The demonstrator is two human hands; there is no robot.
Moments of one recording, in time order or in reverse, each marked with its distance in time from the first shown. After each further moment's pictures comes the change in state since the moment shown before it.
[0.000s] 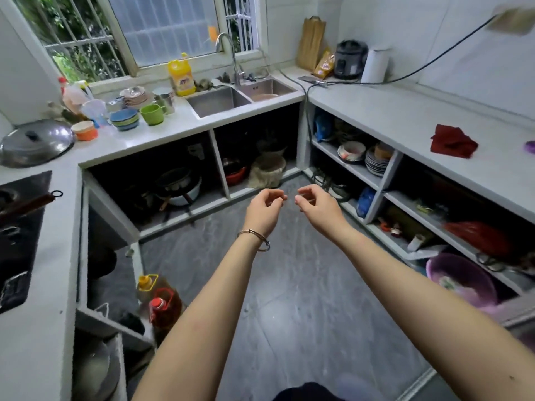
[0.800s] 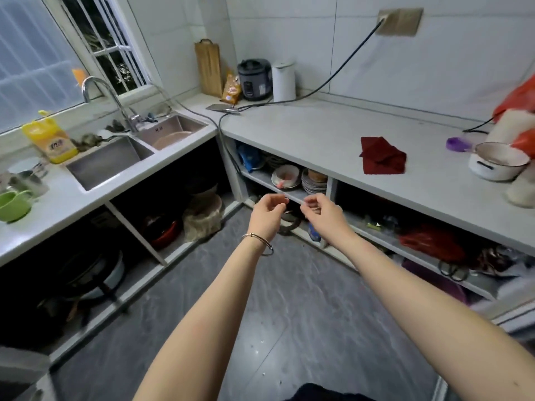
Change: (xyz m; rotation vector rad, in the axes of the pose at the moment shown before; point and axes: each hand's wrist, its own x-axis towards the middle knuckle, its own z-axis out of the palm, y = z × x) left_hand 0.290 0.055 0.250 -0.038 -0.315 0.059; right_hand 0.258 0.138 -0.171 0.038 0.309 0.208
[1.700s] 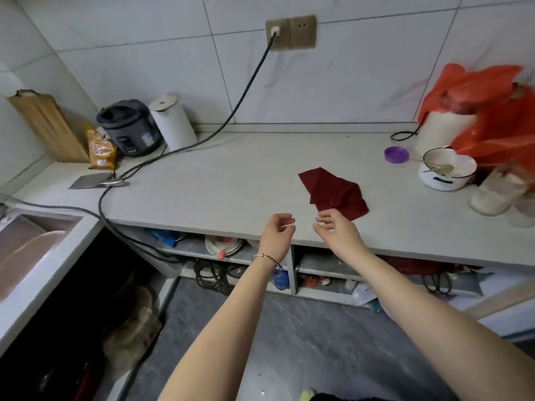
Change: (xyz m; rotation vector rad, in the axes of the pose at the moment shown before) left_hand 0.357 -0.002 0.182 0.078 -0.523 -0.005; right_hand 0.304 0.101 -0.083 -0.023 0.384 0.305
